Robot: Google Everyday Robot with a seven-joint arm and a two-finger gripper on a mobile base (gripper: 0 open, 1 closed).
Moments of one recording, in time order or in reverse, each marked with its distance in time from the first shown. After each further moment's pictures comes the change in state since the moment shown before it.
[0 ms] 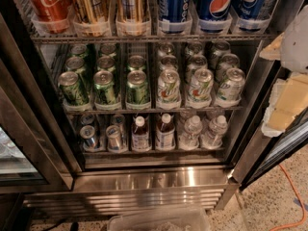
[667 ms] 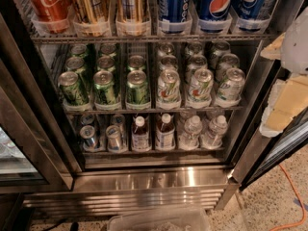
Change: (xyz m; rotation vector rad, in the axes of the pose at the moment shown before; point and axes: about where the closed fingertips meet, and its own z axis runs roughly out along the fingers) arm -0.004 0.000 0.000 0.025 -0.015 0.008
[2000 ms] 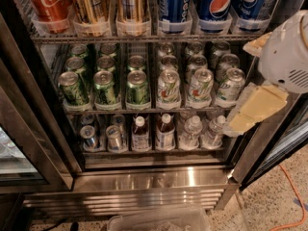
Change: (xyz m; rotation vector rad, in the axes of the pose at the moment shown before) arm -0.050 0.013 -0.002 0.145 -0.201 0.075
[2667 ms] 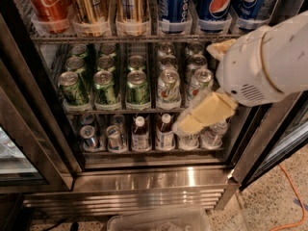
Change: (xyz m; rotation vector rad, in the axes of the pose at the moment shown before) arm -0.067 0.028 0.021 0.018 -0.251 0.055
